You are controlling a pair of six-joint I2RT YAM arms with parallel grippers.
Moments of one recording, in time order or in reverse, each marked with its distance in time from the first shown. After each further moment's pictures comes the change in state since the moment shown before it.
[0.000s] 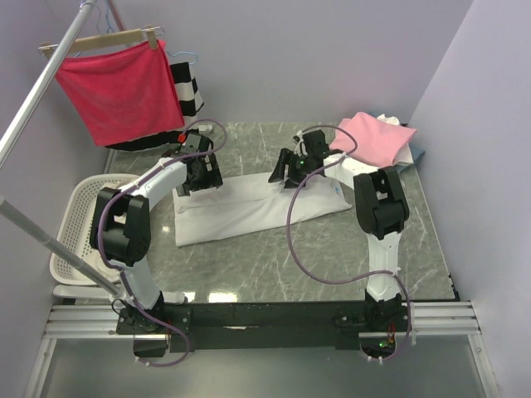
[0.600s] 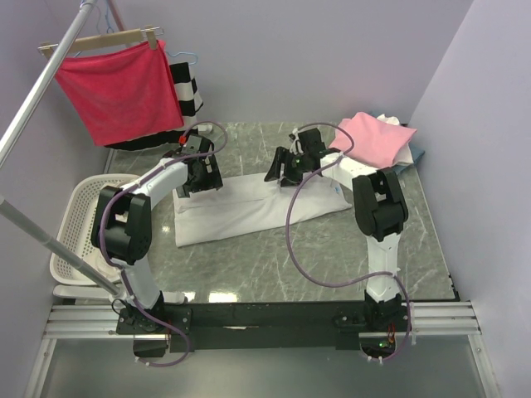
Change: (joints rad) left arm 0.000 0.015 -0.006 0.004 -0.006 0.000; right arm 0.029 0.010 0.029 0.005 0.003 0.017
